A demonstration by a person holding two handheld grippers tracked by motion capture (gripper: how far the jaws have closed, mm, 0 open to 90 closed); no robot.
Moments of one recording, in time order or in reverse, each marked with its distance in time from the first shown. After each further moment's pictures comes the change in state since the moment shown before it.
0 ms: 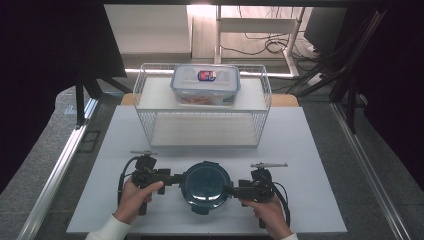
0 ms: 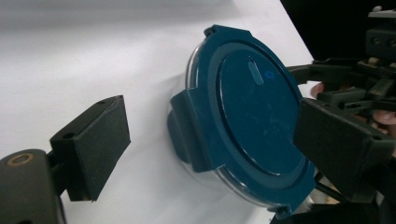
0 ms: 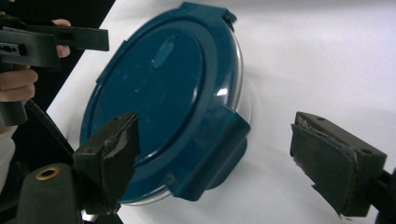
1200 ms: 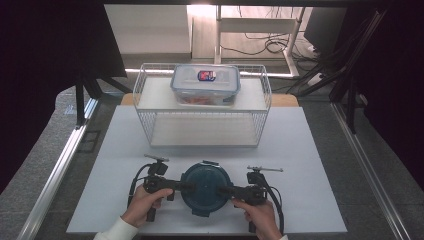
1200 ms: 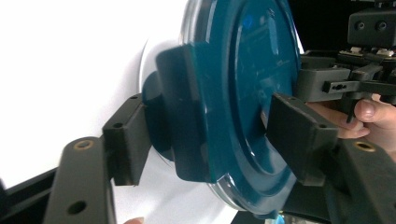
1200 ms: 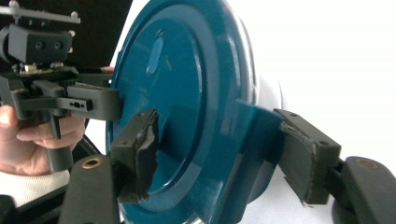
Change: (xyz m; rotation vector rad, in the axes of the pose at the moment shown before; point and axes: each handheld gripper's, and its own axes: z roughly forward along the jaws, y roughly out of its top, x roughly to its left) left arm -0.001 -0.010 0.026 0.133 -0.097 -0.102; right arm 0.005 -0.010 0.016 -0.004 0.087 0.212
